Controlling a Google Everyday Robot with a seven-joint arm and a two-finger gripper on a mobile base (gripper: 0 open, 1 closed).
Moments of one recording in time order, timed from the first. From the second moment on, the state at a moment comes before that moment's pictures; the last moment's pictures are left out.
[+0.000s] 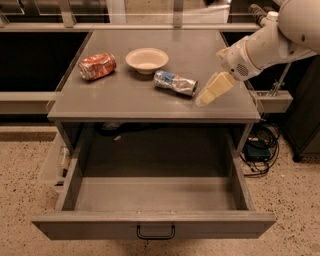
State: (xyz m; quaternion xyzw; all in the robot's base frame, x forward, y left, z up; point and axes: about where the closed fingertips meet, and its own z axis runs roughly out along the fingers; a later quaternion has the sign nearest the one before) arm 0.652 -0.150 0.896 -0.53 0.76 0.11 0.37
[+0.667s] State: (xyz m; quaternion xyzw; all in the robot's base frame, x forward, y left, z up) arm 0.694 -0.130 0.872 -0.51 0.75 0.17 0.40
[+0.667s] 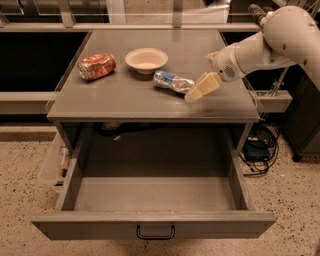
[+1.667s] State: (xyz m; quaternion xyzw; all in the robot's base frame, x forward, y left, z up) arm 0.725 -0.103 0.842 -0.48 0.75 0.20 0.41
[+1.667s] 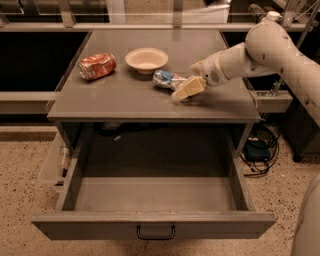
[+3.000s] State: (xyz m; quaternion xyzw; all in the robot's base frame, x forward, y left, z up) arm 0.725 -0.102 0.841 -0.48 0.75 0.20 0.41
